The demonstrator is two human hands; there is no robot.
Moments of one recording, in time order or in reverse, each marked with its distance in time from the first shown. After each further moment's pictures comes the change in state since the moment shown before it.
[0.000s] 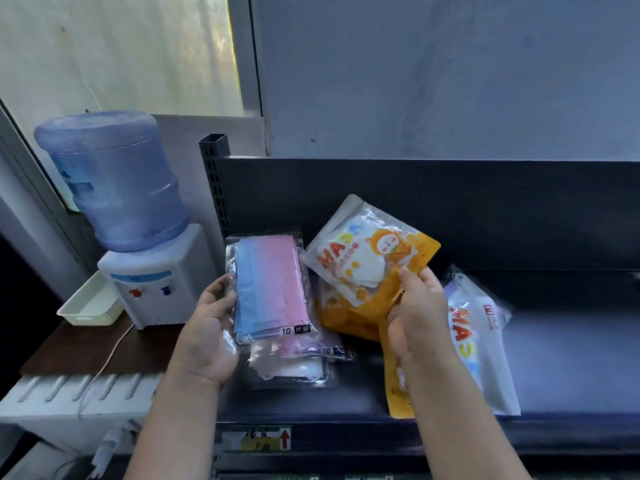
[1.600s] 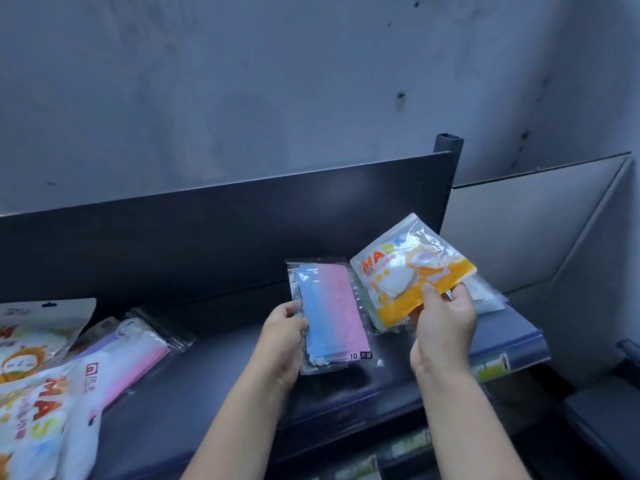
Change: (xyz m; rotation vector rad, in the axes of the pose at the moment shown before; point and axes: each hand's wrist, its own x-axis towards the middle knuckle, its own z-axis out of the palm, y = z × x) left_hand -0.117 -0.449 0.474 0.465 -0.251 -0.247; right_hand 0.134 -0.330 -0.485 -0.073 0.472 -0.388
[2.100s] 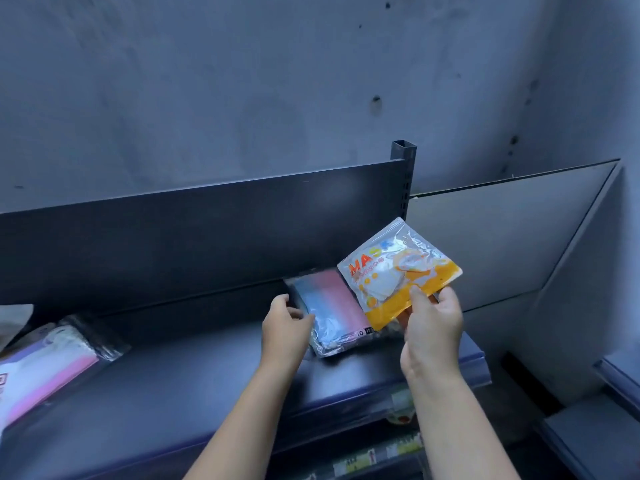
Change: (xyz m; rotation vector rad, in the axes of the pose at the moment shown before) left_hand 0.052 -0.063 0.116 0.647 0.258 0.336; right_hand 0.097 -0.036 -0.067 0.021 -0.068 0.075
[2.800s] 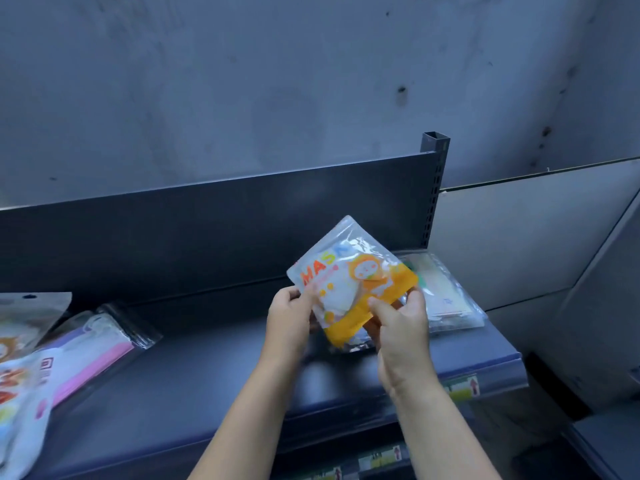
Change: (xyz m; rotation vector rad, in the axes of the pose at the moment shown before) left_hand -0.002 0.009 -0.041 -0.443 -0.069 -0.086; right_hand -0.039 0.051 0.047 0.061 -0.284 0.125
